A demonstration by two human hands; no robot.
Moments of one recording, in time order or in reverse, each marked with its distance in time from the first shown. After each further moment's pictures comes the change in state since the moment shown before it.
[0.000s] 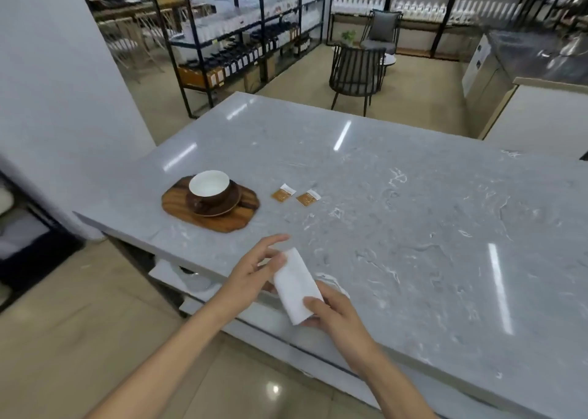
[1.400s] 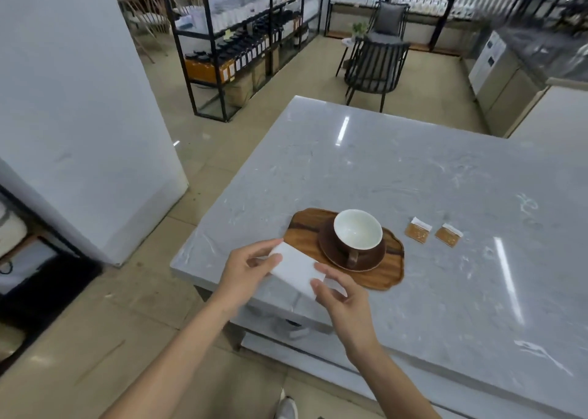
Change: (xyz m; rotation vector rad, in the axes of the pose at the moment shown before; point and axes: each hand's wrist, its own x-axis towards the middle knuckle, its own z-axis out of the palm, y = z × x) left_hand 0.096 -0.068 -0.418 -0.030 0.138 -0.017; right_hand 0.267 0.006 0.331 -0.007 0.440 -0.146
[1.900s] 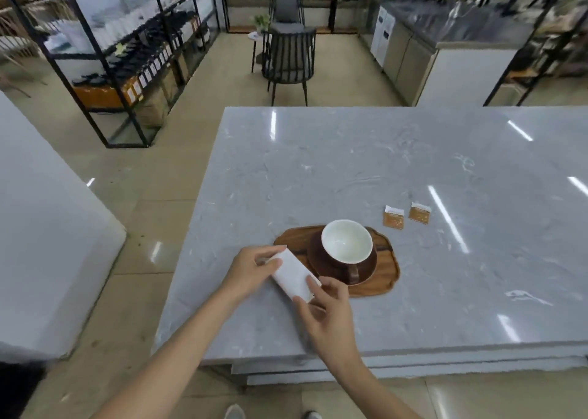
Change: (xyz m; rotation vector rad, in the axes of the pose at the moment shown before) left_hand 0.139 -0.004 -0.005 0.328 -0.401 0.016; right_hand 0.038 0.031 0.067 -0.408 0.333 -0.091
